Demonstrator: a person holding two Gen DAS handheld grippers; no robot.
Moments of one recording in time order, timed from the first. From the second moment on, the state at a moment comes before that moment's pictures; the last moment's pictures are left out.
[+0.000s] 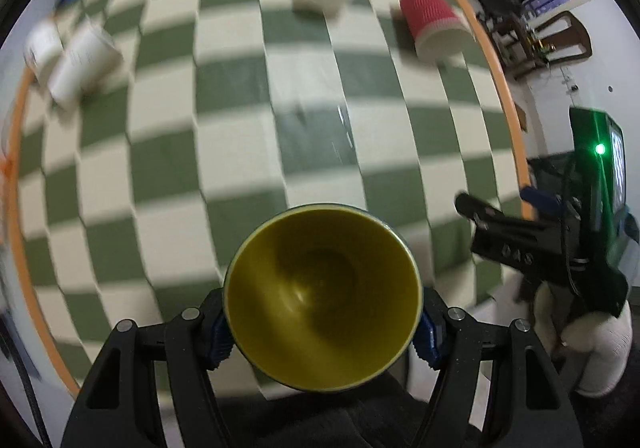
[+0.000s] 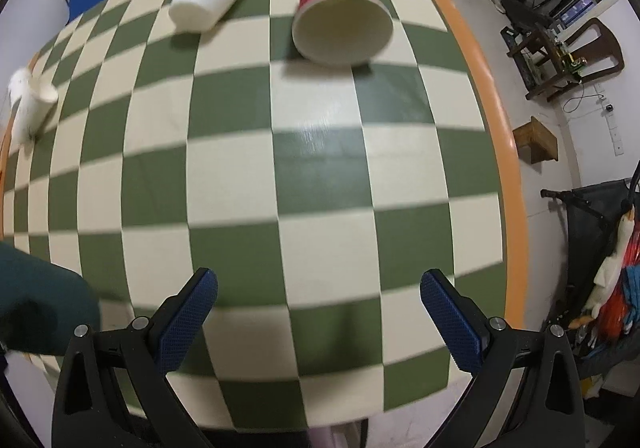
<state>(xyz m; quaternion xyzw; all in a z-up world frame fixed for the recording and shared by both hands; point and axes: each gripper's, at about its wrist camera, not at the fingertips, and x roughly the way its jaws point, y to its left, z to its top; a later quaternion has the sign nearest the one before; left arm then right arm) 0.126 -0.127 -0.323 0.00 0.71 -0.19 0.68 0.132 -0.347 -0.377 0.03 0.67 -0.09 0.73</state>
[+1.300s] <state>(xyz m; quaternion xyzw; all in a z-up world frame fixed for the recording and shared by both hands) 0.176 -0.168 -0.426 0.00 0.77 -0.11 0.63 0.123 -0.369 -0.410 0.03 0.70 -0.14 0.70</state>
